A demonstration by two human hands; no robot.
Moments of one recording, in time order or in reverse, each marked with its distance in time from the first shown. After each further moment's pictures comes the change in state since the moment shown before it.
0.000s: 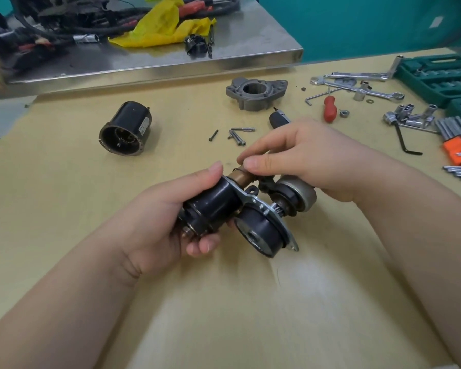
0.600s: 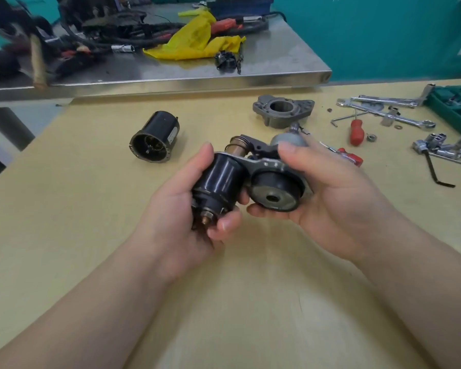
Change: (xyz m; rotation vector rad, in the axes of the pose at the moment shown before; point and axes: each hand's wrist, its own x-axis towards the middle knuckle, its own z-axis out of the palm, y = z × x) left_hand 0.005 0.001 0.003 -0.347 0.088 0.272; right_hand -0.007 -0.004 0.042 0.784 -0.051 -0.109
